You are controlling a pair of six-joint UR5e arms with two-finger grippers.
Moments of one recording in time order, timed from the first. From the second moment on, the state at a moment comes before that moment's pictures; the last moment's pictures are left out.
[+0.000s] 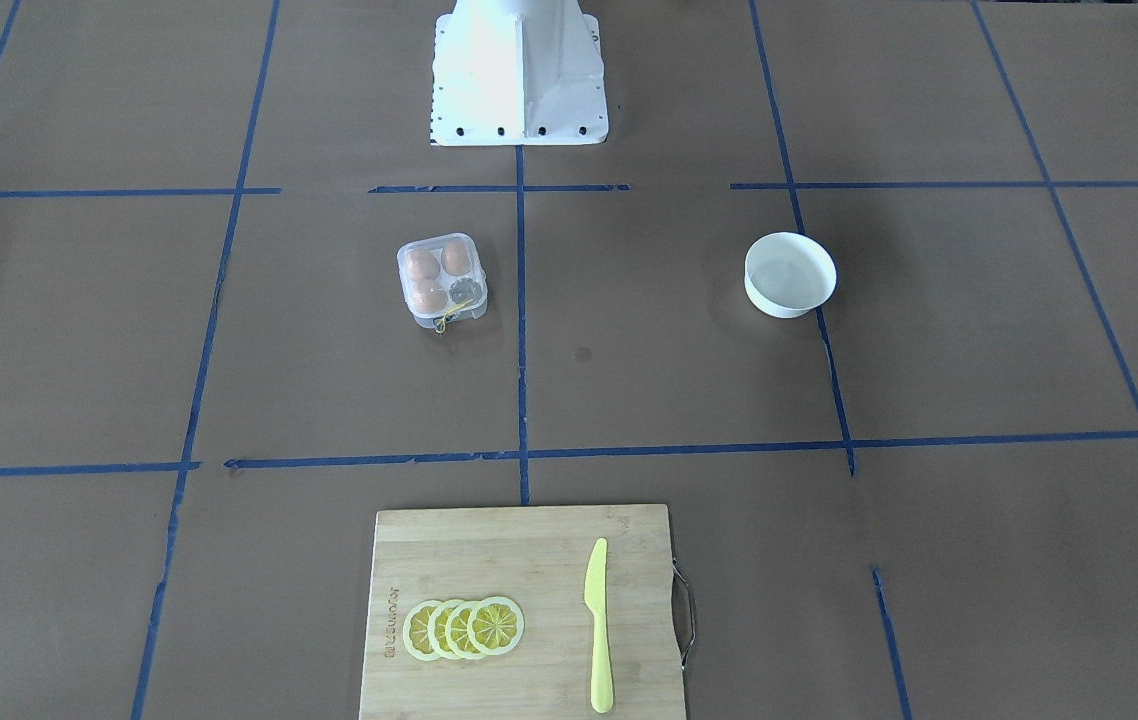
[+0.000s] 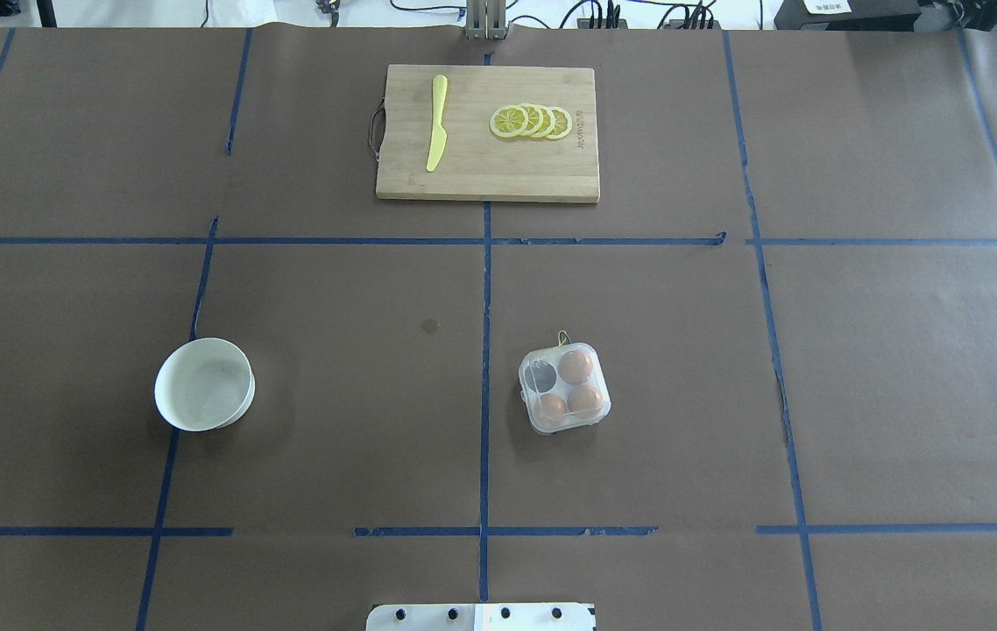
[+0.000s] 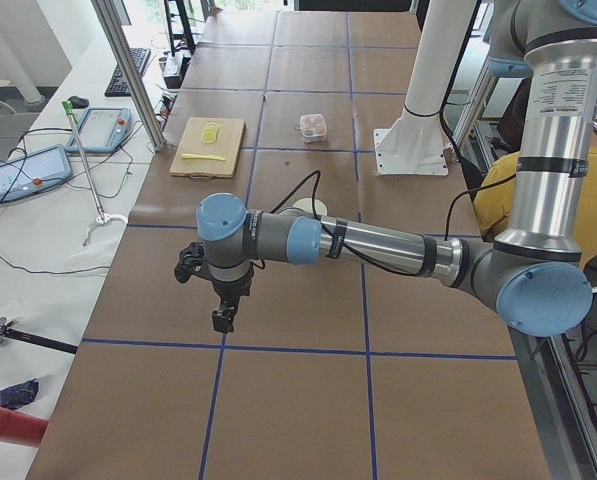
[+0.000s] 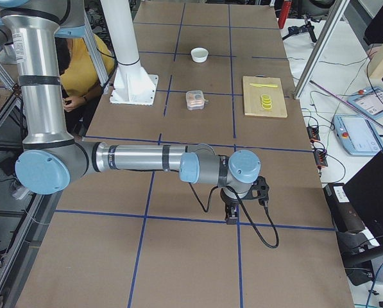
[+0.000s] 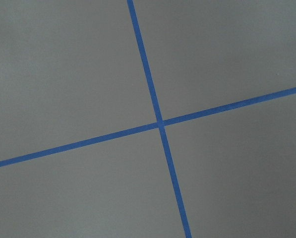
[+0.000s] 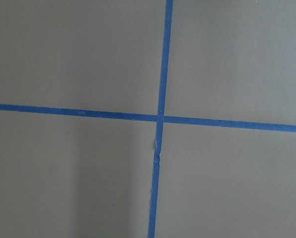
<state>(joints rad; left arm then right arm) -1.56 -1.63 -1.69 -1.49 -2.28 0.18 1.60 -1.49 1.54 -1.66 2.39 -0.11</state>
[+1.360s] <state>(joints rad) -1.55 -1.64 -1.59 -1.60 -2.31 -0.06 1.60 -1.49 1.54 -1.66 2.39 -0.11</state>
